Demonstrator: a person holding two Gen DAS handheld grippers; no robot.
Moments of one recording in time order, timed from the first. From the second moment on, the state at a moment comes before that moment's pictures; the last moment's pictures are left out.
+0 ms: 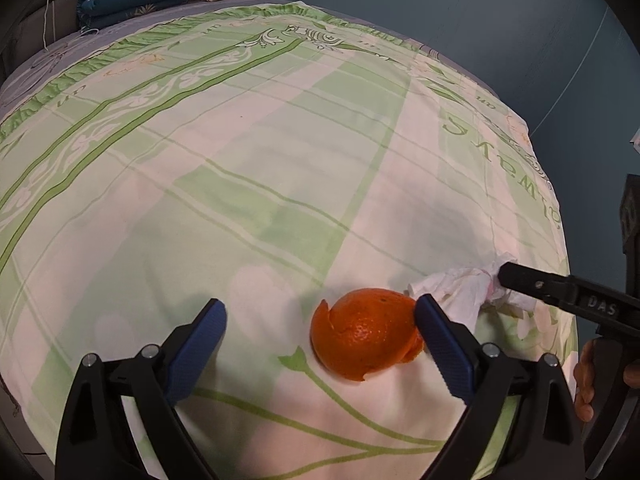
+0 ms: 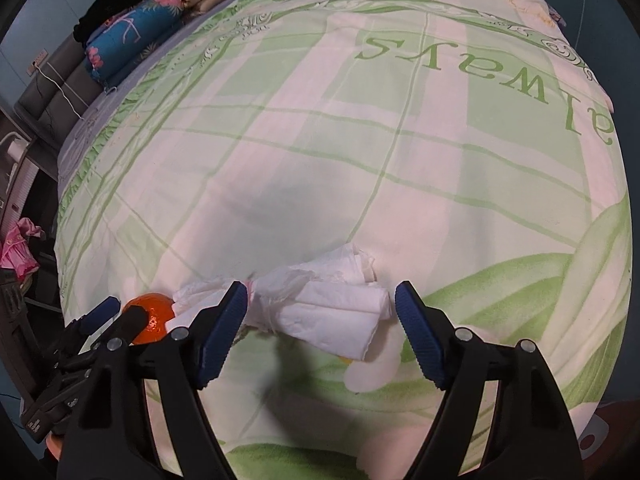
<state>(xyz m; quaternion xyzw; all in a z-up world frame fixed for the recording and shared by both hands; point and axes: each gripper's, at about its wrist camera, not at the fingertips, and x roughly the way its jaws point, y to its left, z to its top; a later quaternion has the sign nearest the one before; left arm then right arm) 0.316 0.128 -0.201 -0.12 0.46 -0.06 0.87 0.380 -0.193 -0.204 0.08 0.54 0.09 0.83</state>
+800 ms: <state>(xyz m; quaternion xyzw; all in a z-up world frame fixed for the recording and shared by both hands) 0.302 0.128 -0.190 -0.14 0.45 -0.11 0.88 0.374 -0.168 -0.205 0.01 0.52 0.08 0.85</state>
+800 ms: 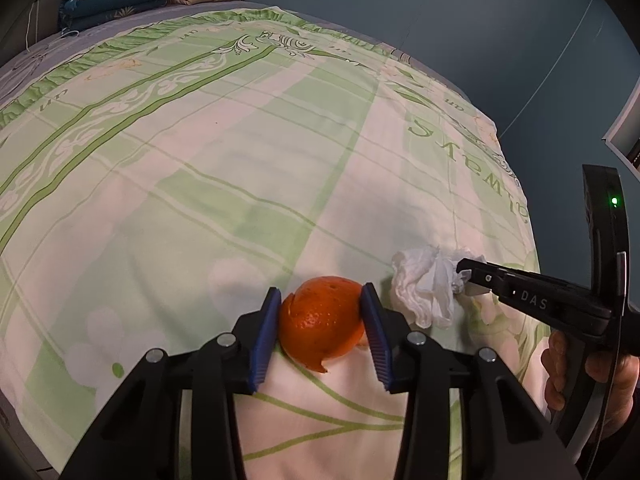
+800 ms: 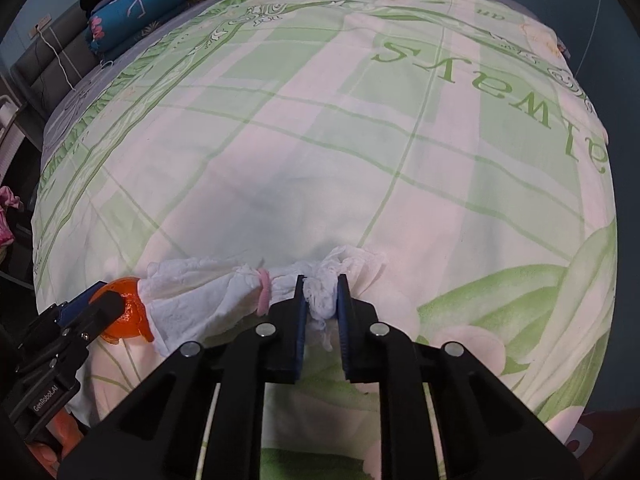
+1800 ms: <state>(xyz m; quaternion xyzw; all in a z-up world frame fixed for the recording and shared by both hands) 0.201 0.122 -0.079 -0.13 0.35 -0.09 0.93 0.259 -0.227 -0.083 0.06 0.40 0.10 0.91</state>
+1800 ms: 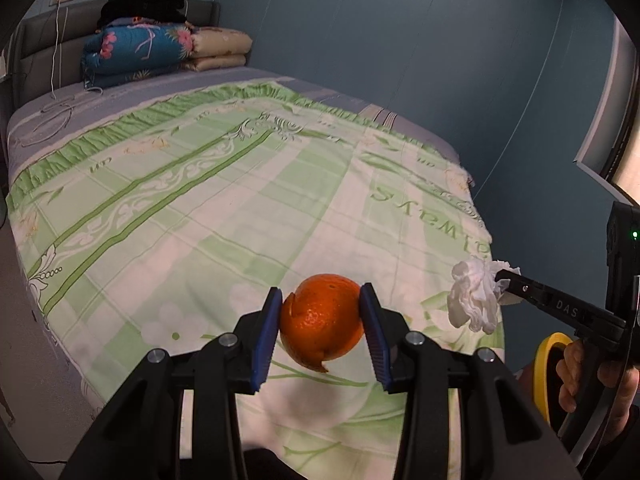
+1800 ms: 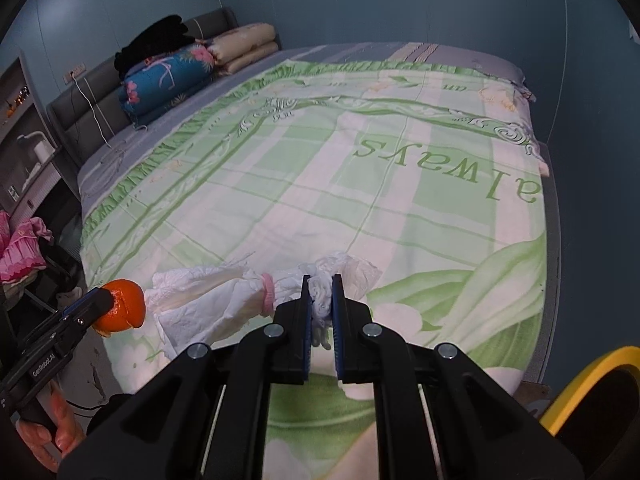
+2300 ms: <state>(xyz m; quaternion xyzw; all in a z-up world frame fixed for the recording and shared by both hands) 0.130 0.070 -0.004 -0.10 0.27 -0.12 0.95 0.161 -0.286 -0.008 0.08 0.30 0.10 0.94</state>
